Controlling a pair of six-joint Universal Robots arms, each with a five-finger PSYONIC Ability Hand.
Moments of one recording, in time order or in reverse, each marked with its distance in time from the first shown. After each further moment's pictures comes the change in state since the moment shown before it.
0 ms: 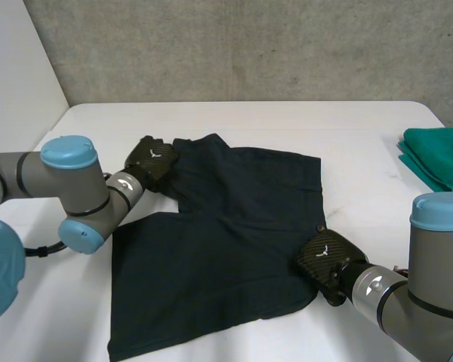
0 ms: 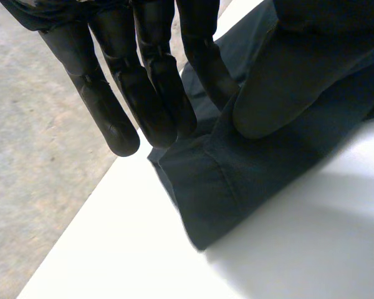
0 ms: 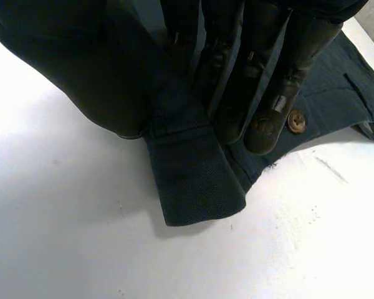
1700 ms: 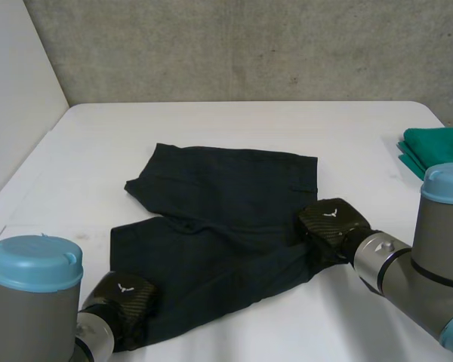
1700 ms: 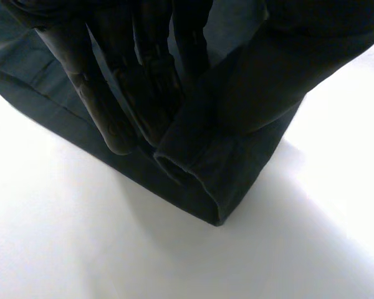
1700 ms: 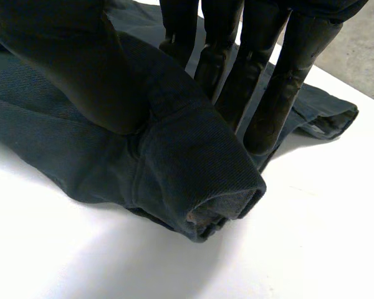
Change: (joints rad) left arm -0.257 0.660 -0.880 -0.334 -0.416 -0.388; right arm -0.029 0.000 -0.109 -0.037 -0.022 0.405; left_hand -0.274 -0.001 -0.004 -0.004 0.035; right_hand 0.015 0.000 0.000 0.000 0.000
